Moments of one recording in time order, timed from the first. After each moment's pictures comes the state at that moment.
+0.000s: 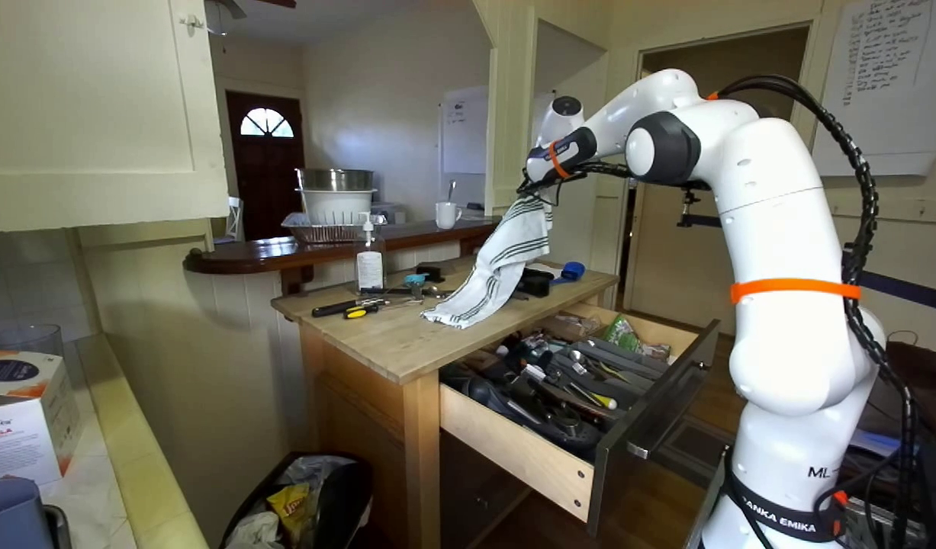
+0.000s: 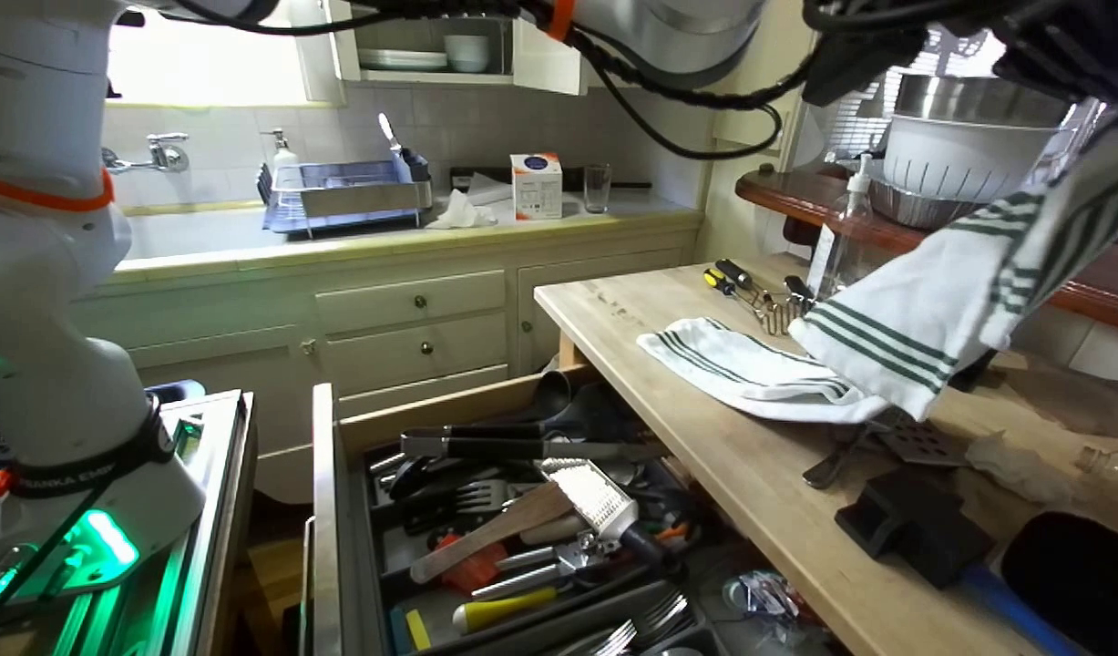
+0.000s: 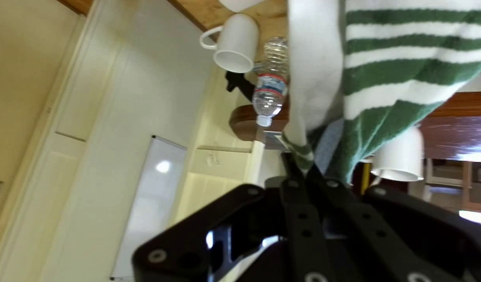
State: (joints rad) arm -0.24 0.41 -0.41 -1.41 -0.23 2.77 0.17
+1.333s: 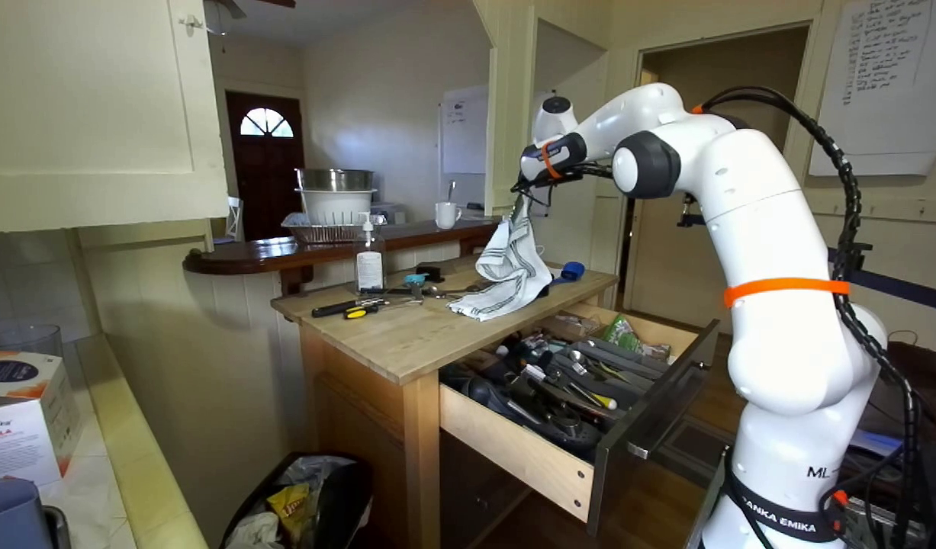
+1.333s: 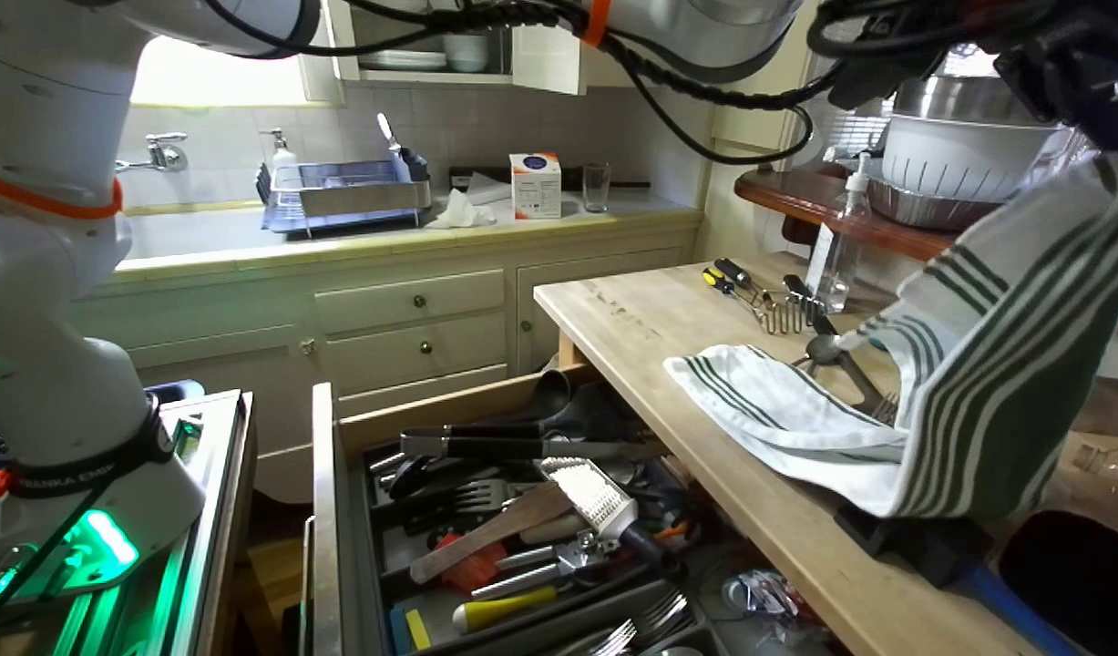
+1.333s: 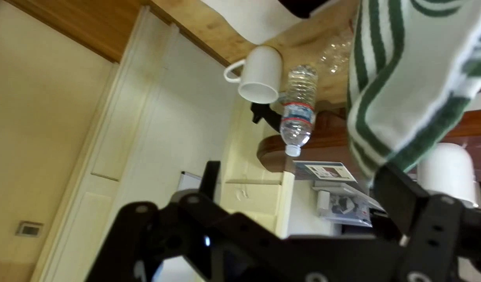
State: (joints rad) arm -0.26 0.51 -0.42 -1.24 -0.20 2.57 0.25
